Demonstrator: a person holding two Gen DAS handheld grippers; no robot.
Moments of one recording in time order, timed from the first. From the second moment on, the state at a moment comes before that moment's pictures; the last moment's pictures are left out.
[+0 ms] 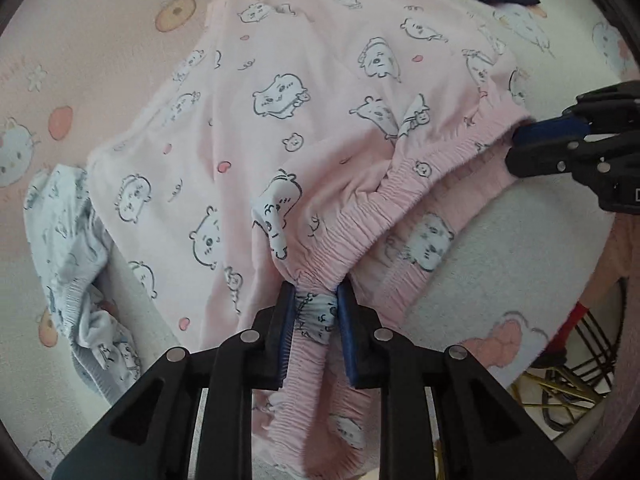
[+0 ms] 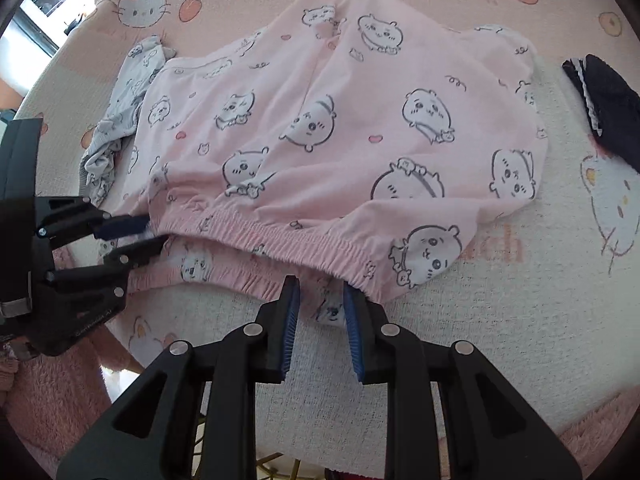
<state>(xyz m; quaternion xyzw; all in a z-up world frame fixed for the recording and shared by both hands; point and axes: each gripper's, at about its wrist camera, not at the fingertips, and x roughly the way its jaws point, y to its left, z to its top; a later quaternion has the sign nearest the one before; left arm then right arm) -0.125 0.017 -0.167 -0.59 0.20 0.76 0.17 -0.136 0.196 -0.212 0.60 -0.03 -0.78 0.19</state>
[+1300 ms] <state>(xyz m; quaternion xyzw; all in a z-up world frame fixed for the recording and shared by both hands) -0.054 -0.142 -0.185 -0.60 -0.38 0.71 -0.03 -0.133 0.266 -0.217 0.58 -0.28 -0.76 0.11</state>
